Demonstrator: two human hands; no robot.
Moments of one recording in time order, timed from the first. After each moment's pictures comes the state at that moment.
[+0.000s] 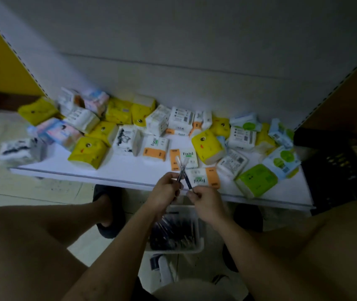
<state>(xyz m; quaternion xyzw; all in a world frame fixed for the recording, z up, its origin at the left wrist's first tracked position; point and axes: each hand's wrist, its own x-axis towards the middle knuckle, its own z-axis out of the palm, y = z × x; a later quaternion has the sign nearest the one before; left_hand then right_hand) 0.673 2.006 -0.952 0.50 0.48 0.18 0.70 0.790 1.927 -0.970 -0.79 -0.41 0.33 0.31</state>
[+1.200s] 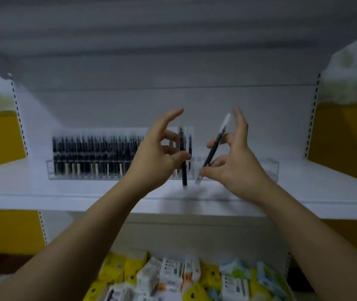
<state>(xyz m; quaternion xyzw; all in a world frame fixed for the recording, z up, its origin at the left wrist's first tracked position) 0.720 2.029 -0.501 0.81 0.13 0.49 0.31 0.873 1.931 -0.513 -0.58 -0.61 0.03 0.55</state>
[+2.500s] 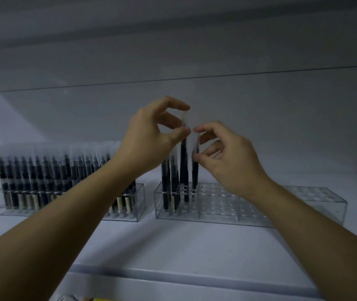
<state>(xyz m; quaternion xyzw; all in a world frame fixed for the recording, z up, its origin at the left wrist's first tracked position) 0.799 2.155 -0.454 0.84 0.17 0.49 0.14 0.960 2.082 -0.499 -0.53 -0.65 -0.06 0.54</state>
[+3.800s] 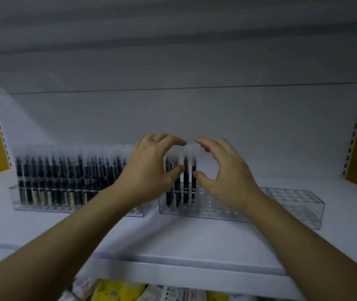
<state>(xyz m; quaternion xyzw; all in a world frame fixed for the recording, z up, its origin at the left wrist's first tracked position) 0.773 2.134 -0.480 0.88 0.25 0.39 -0.02 0.951 2.064 -0.514 -0.58 -0.66 -0.16 0.44</state>
